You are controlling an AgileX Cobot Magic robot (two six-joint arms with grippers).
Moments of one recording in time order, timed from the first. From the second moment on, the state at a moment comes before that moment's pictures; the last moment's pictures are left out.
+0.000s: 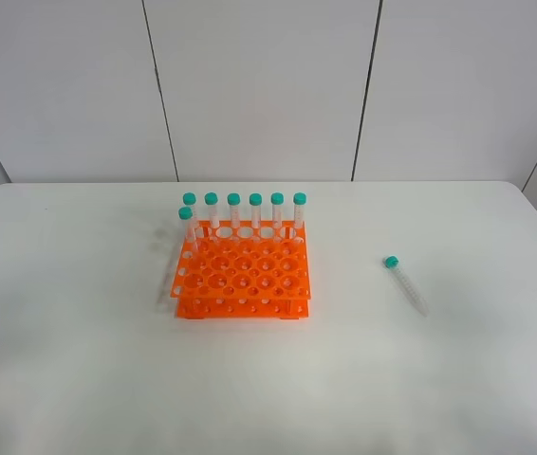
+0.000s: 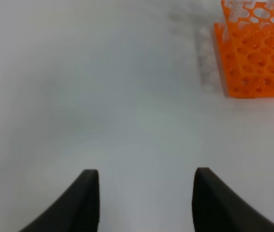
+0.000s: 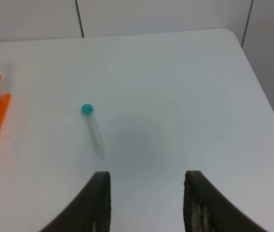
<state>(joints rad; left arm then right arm) 0.03 0.00 -0.57 -0.04 1.17 0.01 -0.13 0.08 -0.59 0.00 1.02 0.01</state>
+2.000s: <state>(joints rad) 0.03 0.00 -0.57 -0.04 1.17 0.01 -0.02 1.70 -0.90 0.35 0.53 -0.40</state>
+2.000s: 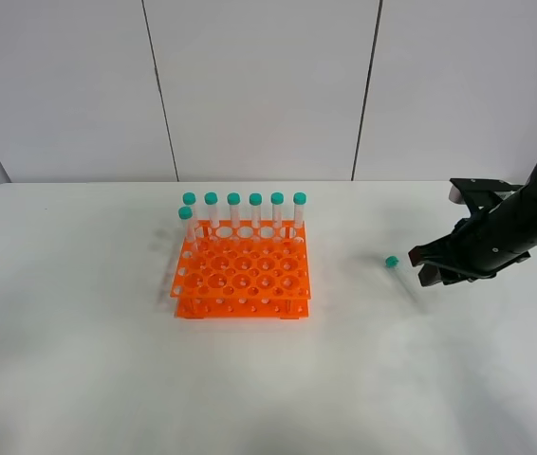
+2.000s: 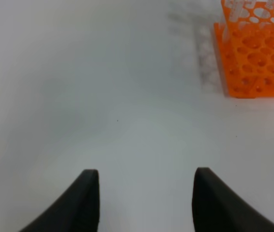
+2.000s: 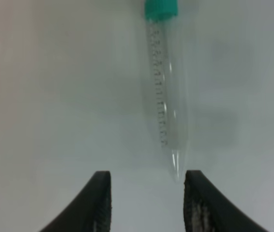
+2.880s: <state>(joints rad) 0.03 0.00 -0.57 -0.04 1.17 0.02 -0.02 1.92 -1.06 0.33 0.57 -0.40</state>
